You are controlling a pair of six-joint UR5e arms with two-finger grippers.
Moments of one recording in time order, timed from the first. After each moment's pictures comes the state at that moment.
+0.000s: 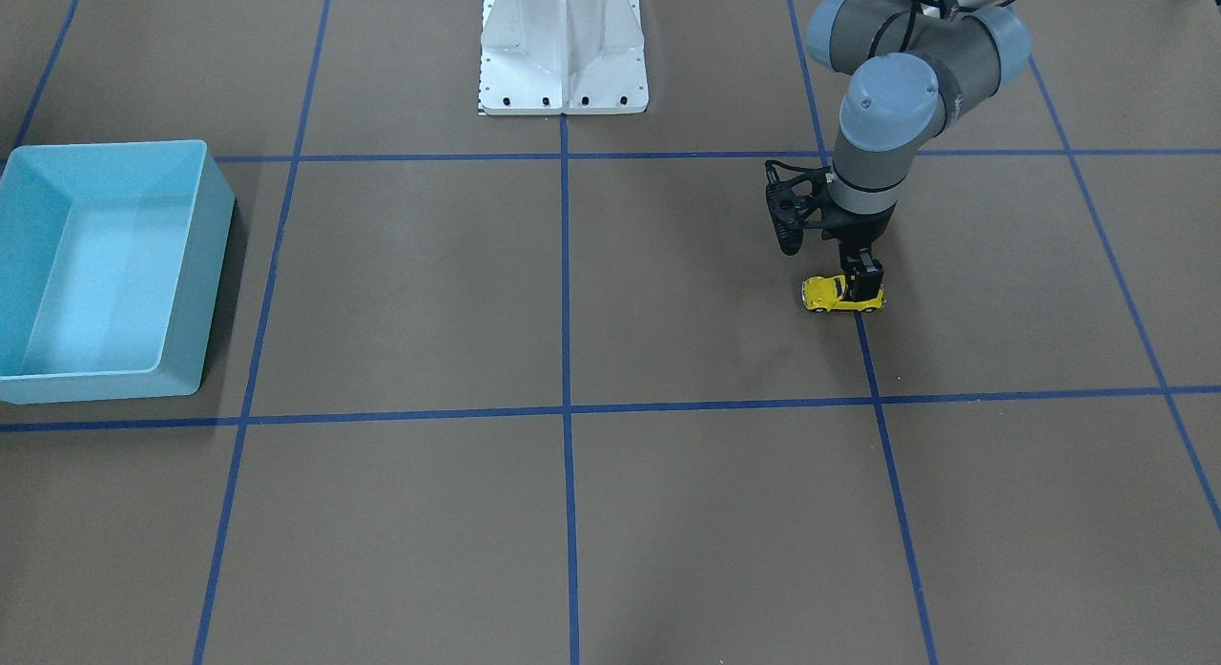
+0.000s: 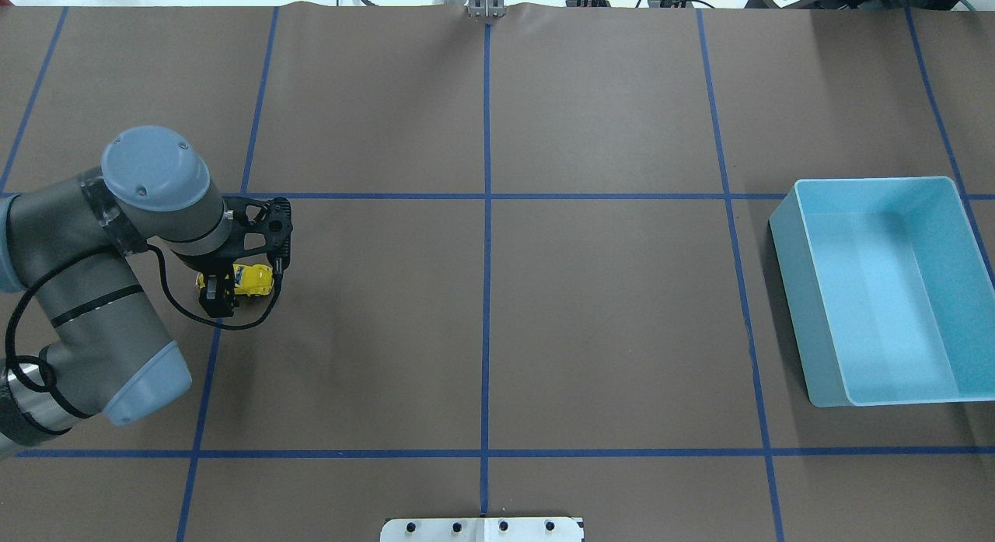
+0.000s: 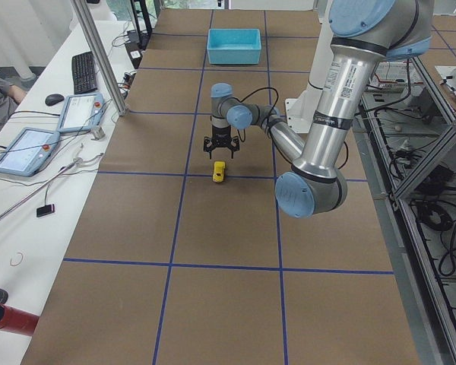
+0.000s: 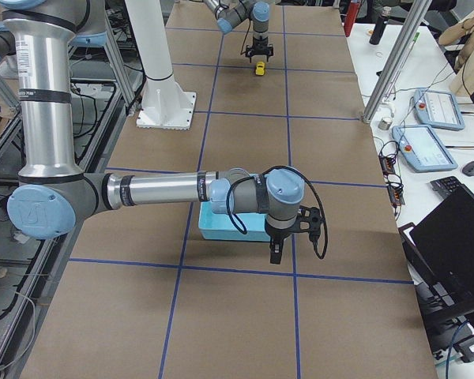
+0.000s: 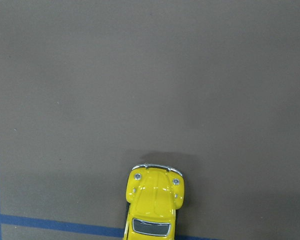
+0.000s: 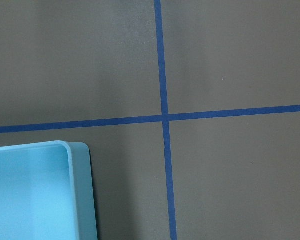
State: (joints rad) left arm -0.68 -1.91 -1.82 -1.48 -1.91 0.47; right arm 1.55 -1.57 1.67 -1.58 2.34 0.16
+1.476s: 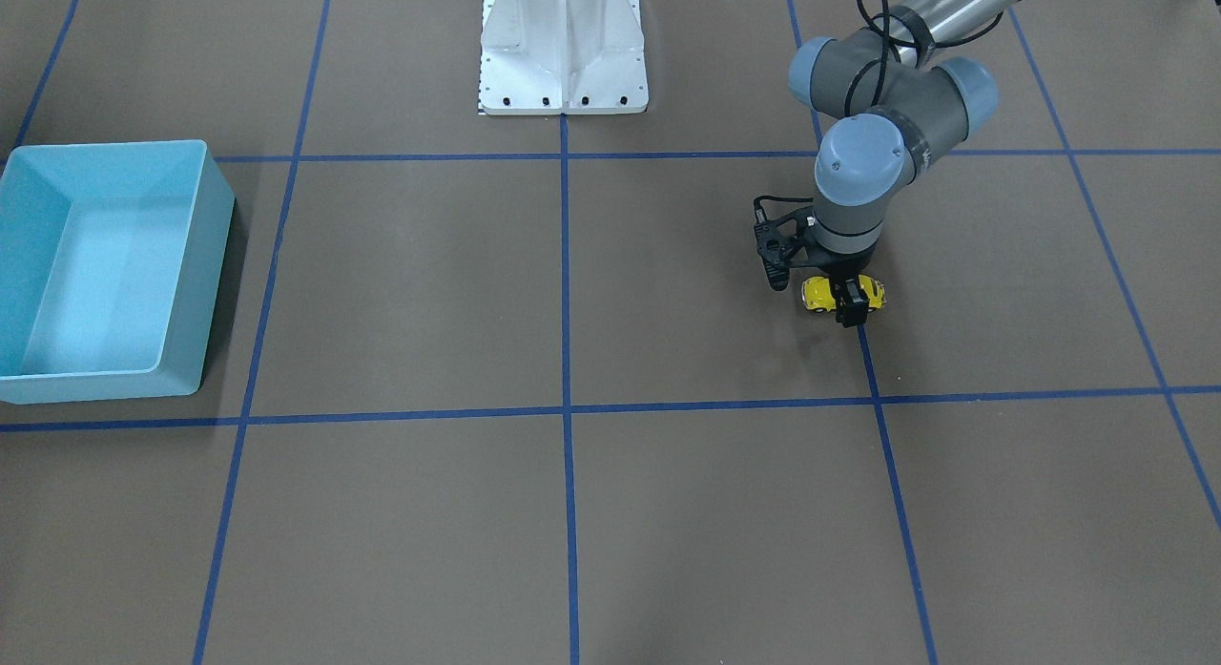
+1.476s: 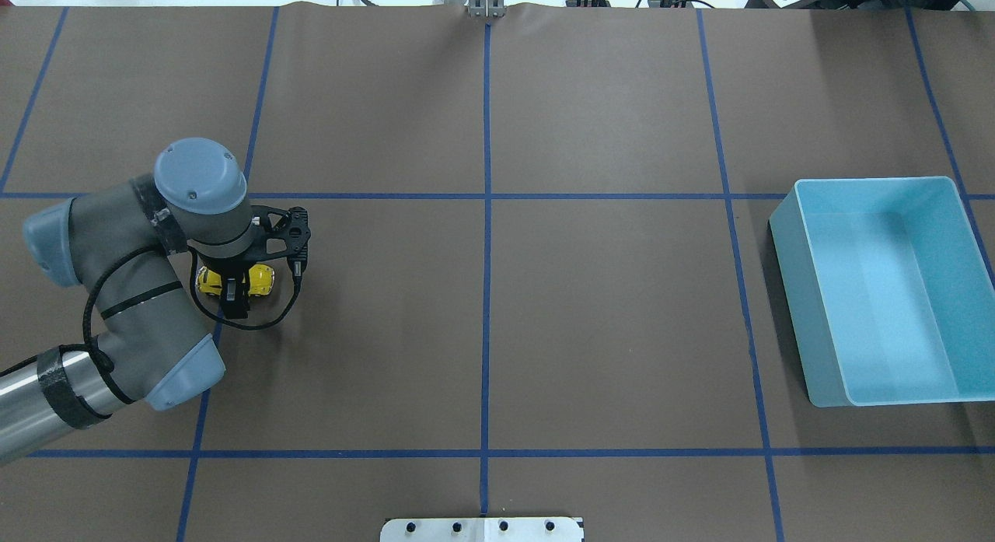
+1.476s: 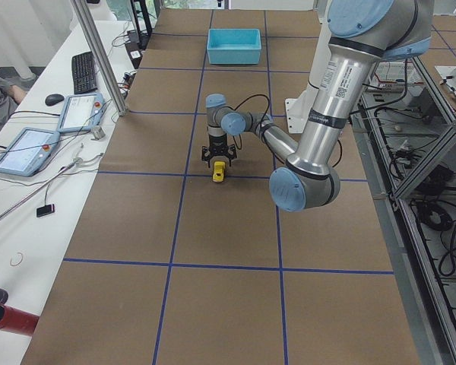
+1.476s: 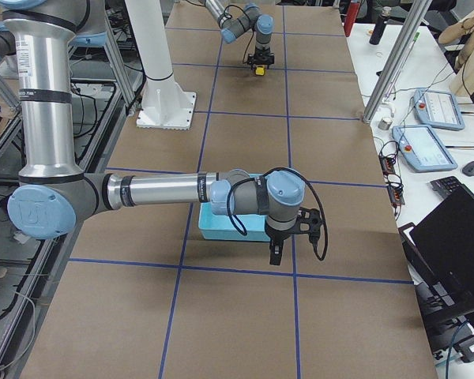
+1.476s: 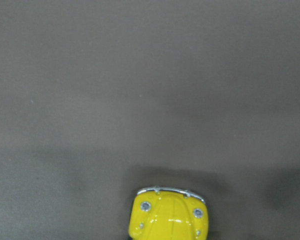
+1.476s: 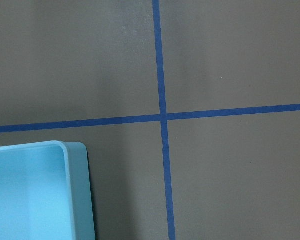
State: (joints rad) left arm -0.66 -1.96 -1.69 -1.49 -1.91 0.47; right arm 1.54 -1.57 1.66 -1.58 2.34 0.16
